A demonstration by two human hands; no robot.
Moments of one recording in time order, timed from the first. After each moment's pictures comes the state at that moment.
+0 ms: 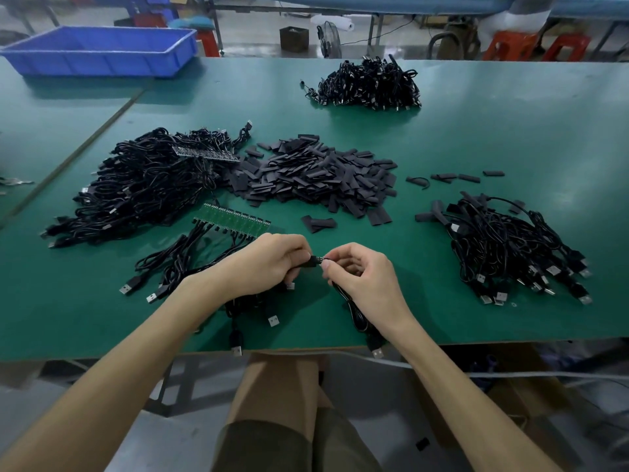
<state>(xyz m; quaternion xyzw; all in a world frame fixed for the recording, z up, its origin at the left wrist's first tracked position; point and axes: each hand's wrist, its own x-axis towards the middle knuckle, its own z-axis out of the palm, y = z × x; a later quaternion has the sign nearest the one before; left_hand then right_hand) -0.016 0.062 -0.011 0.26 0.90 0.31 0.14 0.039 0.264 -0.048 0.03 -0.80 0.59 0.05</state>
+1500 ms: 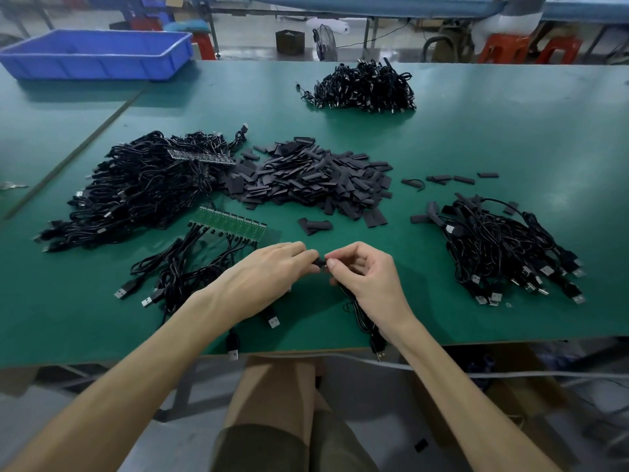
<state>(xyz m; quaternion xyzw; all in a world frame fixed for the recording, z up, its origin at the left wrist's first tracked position) 0.003 0.069 -0.015 0.43 0.89 0.11 -0.07 0.038 0.271 -0.054 0.03 -0.74 0.67 0.05</state>
